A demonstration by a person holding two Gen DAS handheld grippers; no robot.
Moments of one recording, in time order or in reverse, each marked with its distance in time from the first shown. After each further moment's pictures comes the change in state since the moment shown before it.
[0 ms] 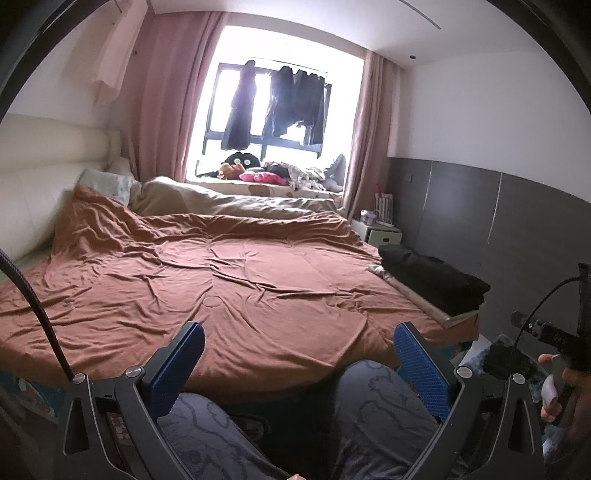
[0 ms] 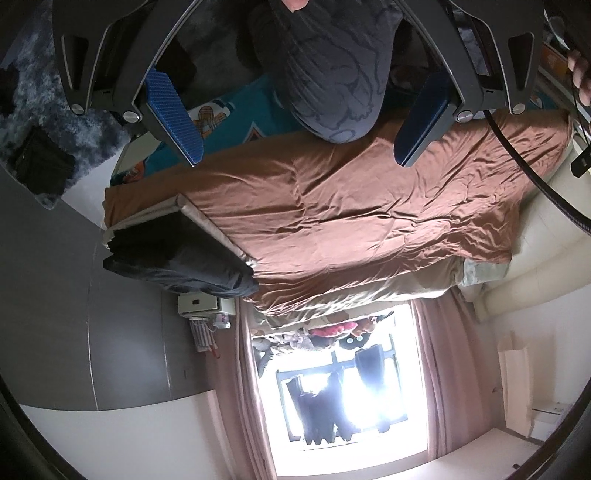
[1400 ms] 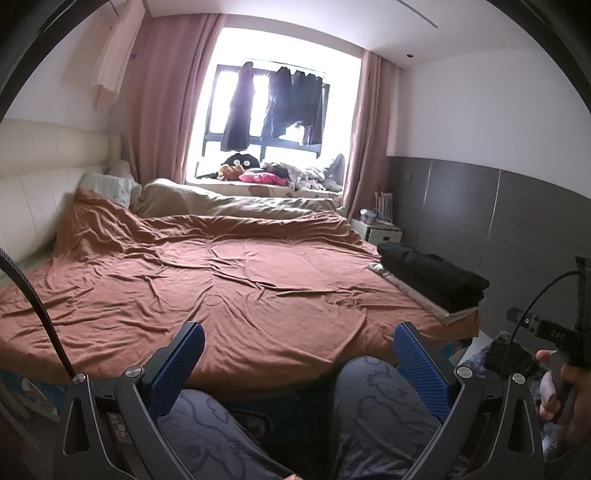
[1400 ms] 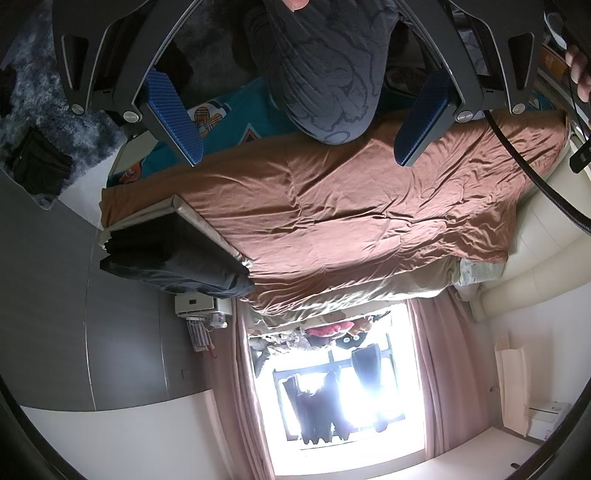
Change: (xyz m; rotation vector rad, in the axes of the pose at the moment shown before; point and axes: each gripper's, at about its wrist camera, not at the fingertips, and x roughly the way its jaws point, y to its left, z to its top) left arm -0.008 -0.005 -0.004 0.007 -0.002 0.000; right arm -0.006 0.009 -0.002 0.006 0.000 0.010
